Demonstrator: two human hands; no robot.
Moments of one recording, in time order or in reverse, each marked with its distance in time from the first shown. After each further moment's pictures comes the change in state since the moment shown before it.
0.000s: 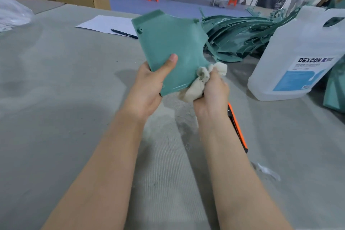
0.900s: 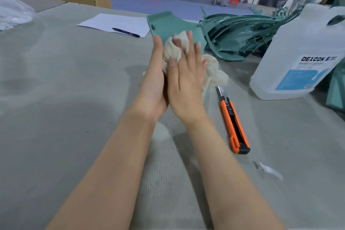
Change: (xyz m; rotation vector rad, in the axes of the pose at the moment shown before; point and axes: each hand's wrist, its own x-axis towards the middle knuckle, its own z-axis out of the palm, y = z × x) left_hand -0.004 0.003 0.015 -0.368 -0.180 -0.177; right_hand -0.020 0.028 0.013 -1.135 -0.409 -0.856
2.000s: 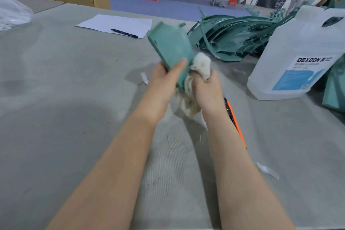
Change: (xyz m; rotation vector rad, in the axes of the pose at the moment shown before) left_hand 0.007 -0.014 -0.008 0.519 0.205 0.127; right_hand 0.010 0.034 -0.030 0.344 0.066 0.577
